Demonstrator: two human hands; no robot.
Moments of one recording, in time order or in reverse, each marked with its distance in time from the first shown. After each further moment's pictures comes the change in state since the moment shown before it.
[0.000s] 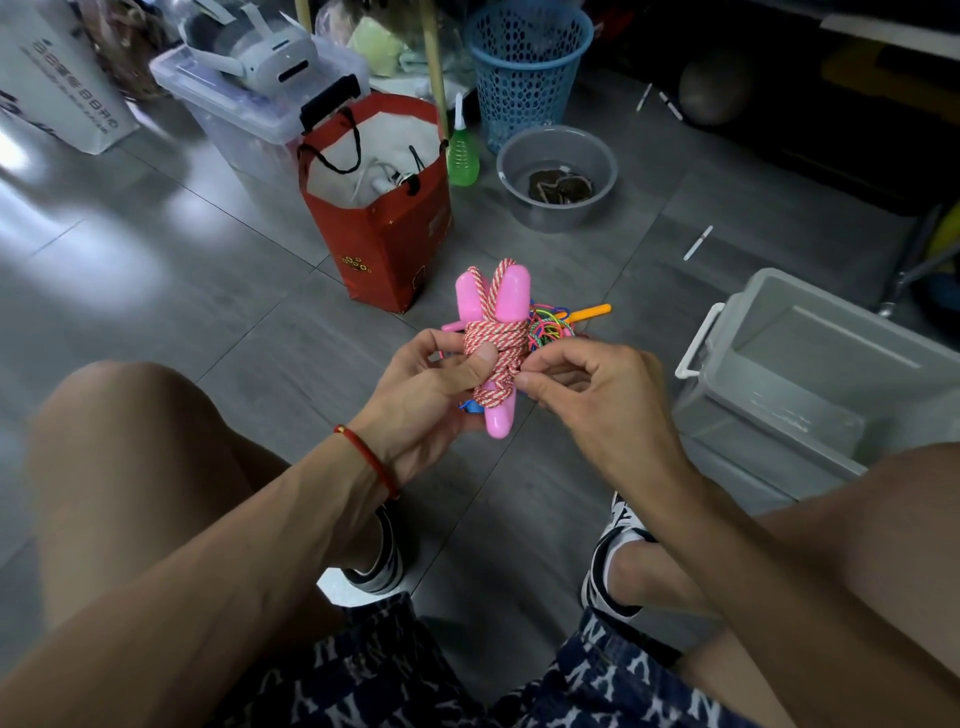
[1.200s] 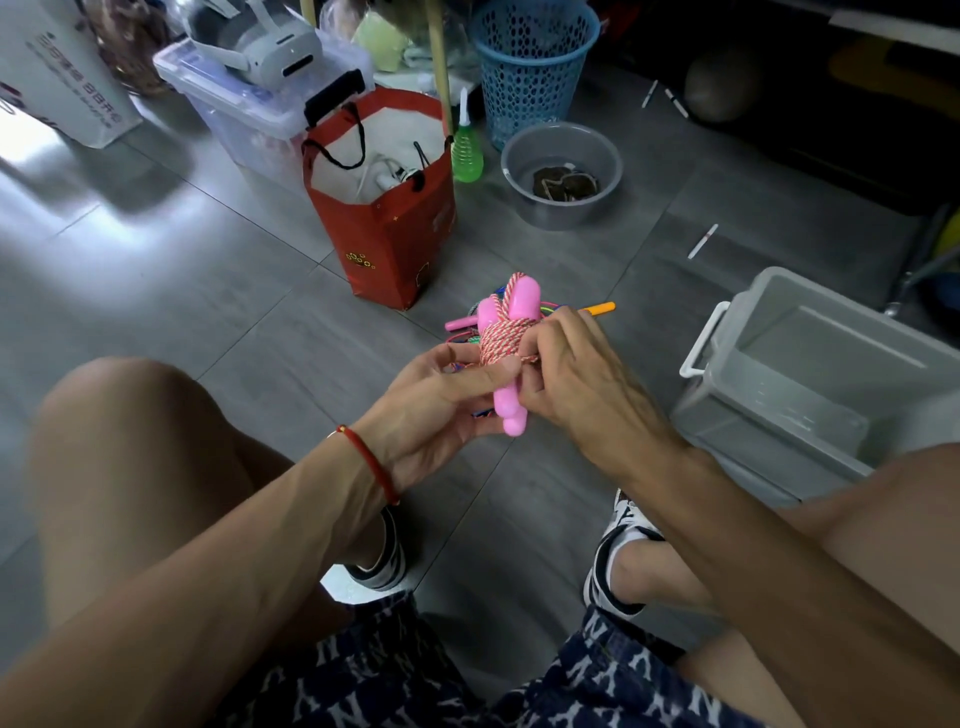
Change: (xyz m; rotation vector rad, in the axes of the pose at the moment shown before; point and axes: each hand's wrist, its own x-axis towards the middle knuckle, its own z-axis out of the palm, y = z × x) left_hand -0.008 0.002 0.001 0.004 -0.140 -0.115; right_hand 0.015 0.004 0.014 -0.671 -0.052 -0.486
